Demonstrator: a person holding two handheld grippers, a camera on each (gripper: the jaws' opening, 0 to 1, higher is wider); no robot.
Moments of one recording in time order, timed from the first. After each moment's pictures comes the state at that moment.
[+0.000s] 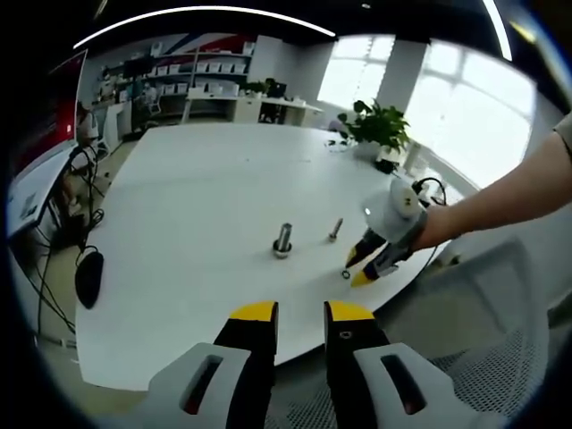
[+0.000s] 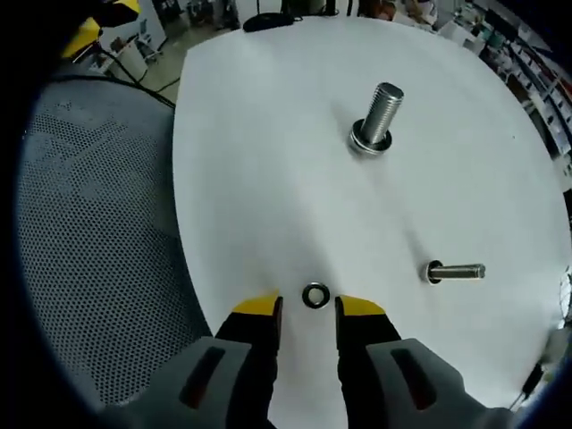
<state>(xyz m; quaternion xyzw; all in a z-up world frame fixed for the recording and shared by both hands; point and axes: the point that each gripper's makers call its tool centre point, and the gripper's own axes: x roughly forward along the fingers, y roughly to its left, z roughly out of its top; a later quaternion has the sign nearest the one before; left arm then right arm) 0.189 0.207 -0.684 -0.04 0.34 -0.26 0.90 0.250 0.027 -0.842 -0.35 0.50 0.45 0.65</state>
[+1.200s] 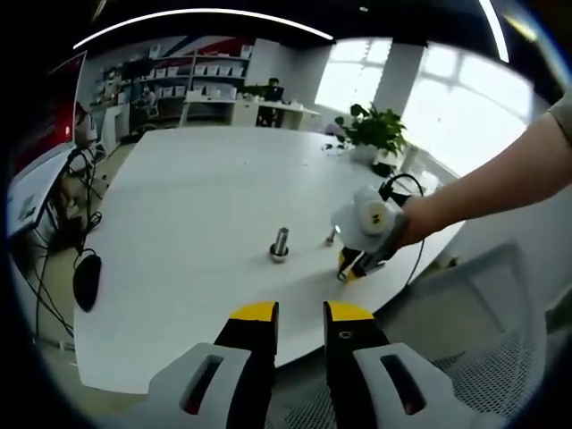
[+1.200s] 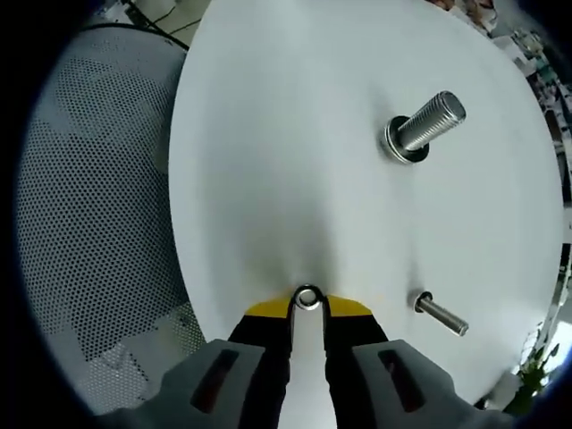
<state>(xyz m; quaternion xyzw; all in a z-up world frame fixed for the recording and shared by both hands) 0.190 0.205 -0.681 -0.05 0.33 -0.26 0.90 0.259 0.027 -0.843 -0.47 0.52 0.46 0.55</state>
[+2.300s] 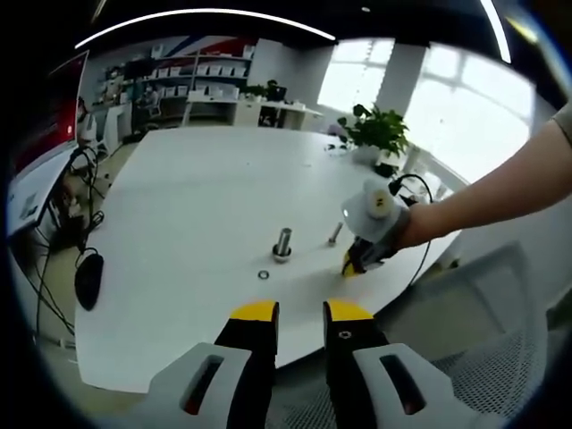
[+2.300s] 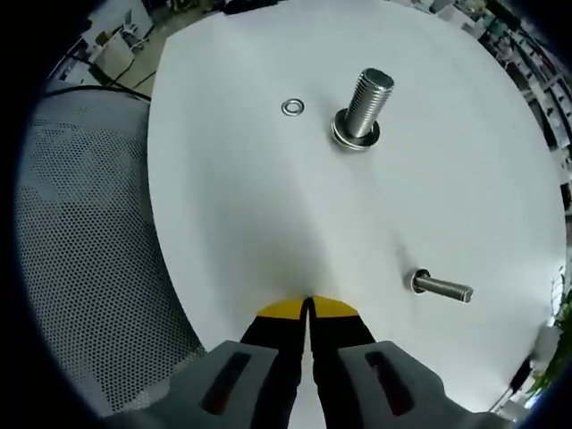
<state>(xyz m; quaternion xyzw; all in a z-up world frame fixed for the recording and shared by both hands) 0.191 0.206 -0.681 -0.05 0.34 -0.26 0.91 0.267 0.028 -0.843 -0.38 0.53 0.42 0.63</state>
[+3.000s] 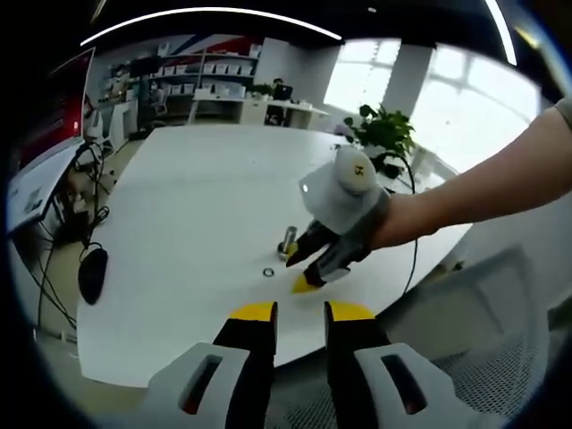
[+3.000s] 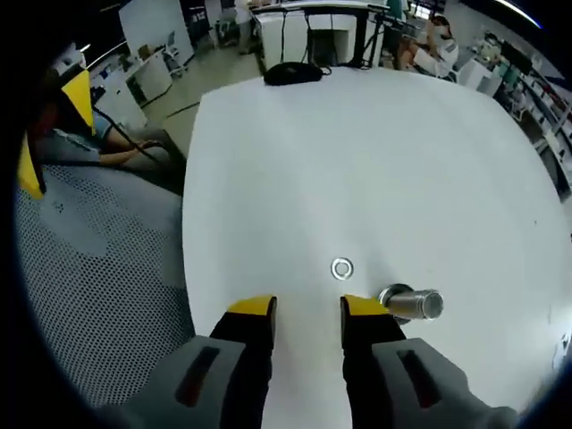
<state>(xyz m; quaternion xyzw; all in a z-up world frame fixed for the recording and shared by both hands) 0.190 0.211 -0.683 -0.05 0.34 -0.24 0.91 0.274 0.166 -0.815 -0.32 0.43 0.53 0.66</state>
